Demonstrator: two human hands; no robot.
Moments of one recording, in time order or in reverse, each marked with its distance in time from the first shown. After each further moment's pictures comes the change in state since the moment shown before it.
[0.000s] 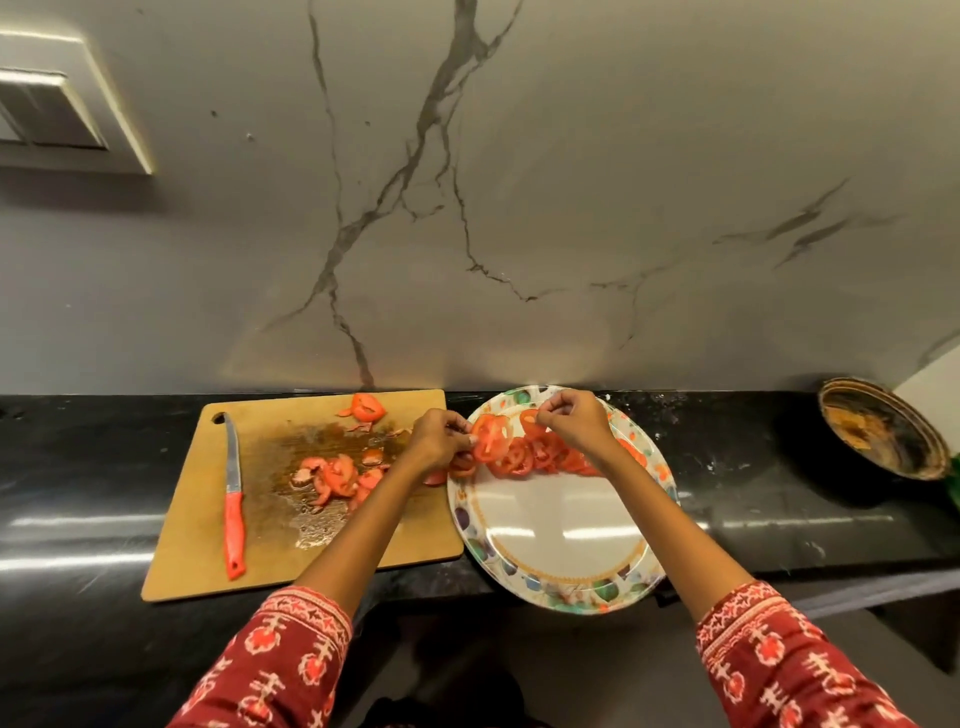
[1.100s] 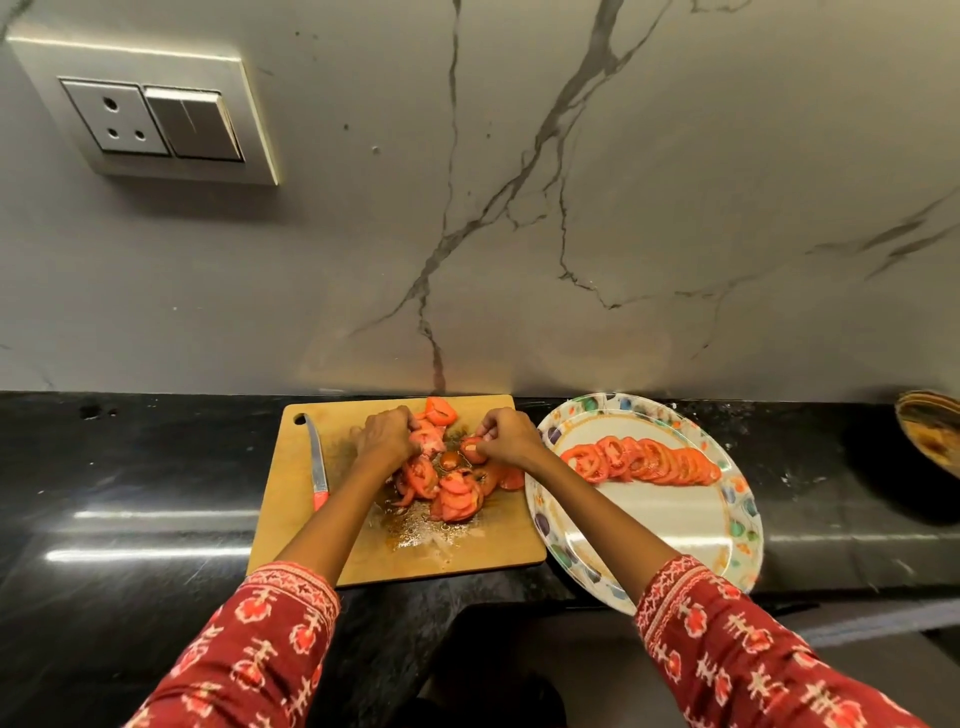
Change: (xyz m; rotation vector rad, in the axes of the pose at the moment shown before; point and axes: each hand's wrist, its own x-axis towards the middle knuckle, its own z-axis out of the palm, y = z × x) left_hand 0.012 -0.073 -0.132 0.733 0.267 -0.059; right_hand -0.016 -0.073 0.152 -0.404 -0.286 -0.110
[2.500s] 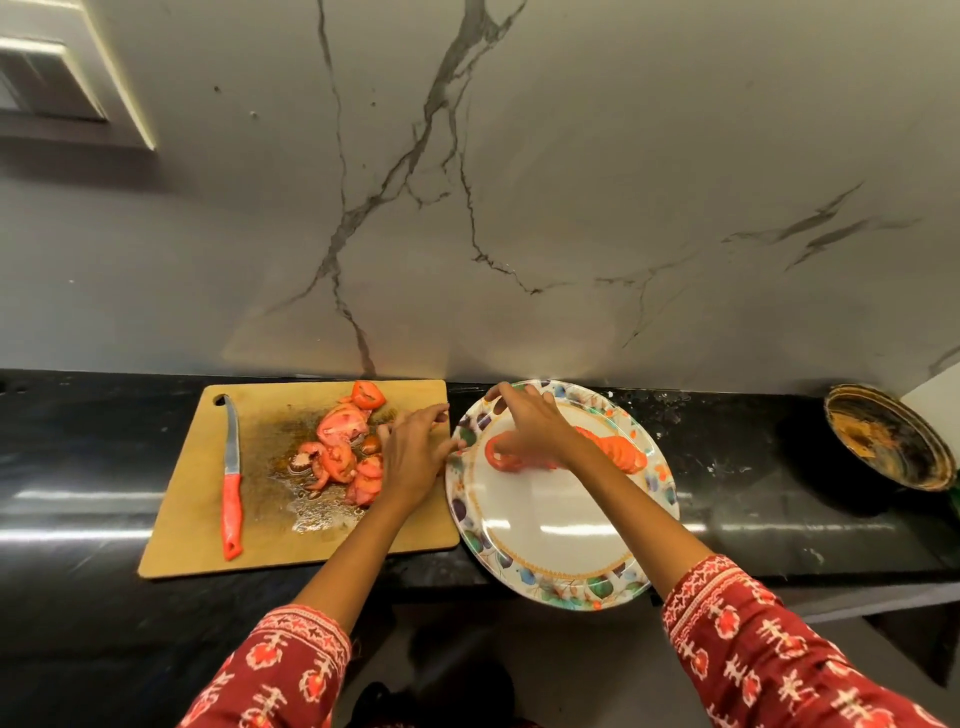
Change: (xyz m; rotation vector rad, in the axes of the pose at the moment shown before) left_hand -0.054 0.101 0.077 -0.357 0.320 0.281; right_hand -0.018 0.098 -0.083 -0.312 -0.051 -0.275
